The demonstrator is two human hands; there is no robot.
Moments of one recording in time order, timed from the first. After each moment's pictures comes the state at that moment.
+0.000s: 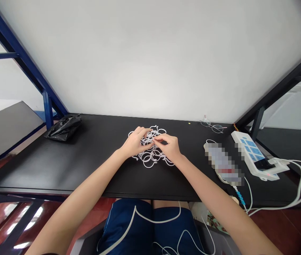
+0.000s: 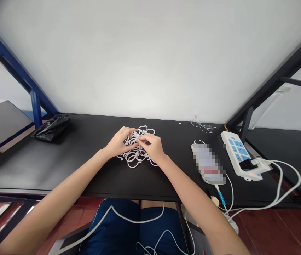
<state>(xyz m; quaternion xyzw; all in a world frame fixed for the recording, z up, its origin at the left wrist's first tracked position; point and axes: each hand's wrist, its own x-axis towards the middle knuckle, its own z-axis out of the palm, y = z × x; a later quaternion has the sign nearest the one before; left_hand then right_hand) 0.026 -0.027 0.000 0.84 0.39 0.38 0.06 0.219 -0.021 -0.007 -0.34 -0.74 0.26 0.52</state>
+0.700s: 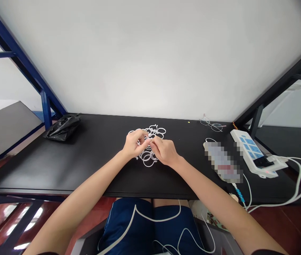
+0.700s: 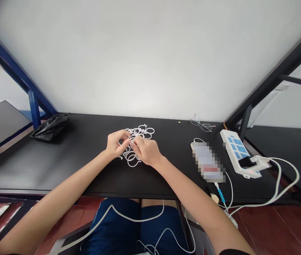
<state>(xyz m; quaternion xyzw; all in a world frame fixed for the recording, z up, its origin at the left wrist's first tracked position) 0.036 -0.040 0.004 0.77 0.31 0.56 0.06 0.212 -0.045 0.004 -0.34 -0.87 0.05 0.36</state>
